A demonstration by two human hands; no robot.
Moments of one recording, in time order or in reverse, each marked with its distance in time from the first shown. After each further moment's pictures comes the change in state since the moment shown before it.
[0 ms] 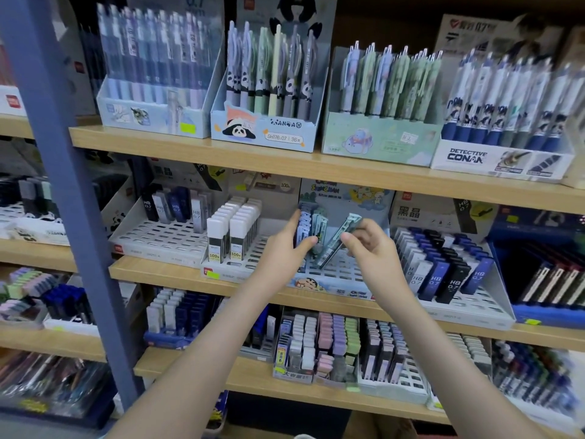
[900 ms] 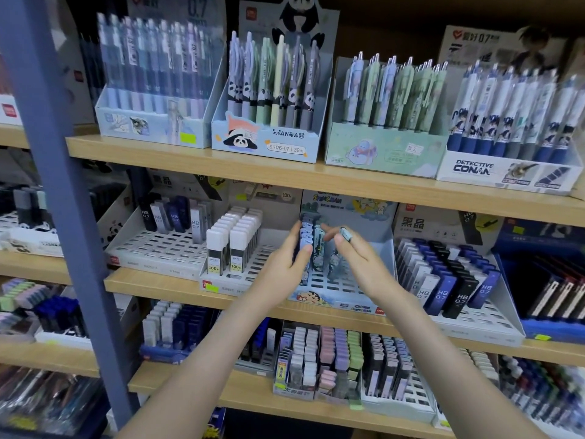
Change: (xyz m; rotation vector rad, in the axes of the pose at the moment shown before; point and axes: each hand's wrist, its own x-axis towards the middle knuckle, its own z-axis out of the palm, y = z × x) left_hand -0.002 -0.017 0.001 -0.160 -0.063 0.074; right_hand 0.035 0.025 0.009 -0.138 -0.241 -0.108
